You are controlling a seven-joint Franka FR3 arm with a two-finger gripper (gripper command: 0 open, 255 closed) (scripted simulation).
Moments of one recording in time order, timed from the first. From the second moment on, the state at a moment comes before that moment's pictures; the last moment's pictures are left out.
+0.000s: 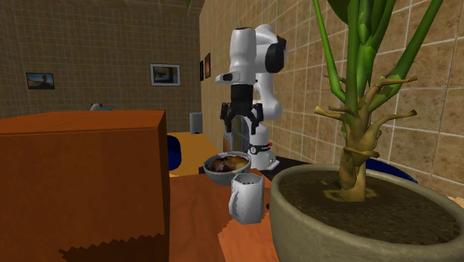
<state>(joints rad) 0.11 -0.26 0.32 -2.32 0.09 2.14 0.18</state>
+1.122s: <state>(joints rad) 0.19 0.26 0.40 -2.07 -0.16 2.39 0.45</state>
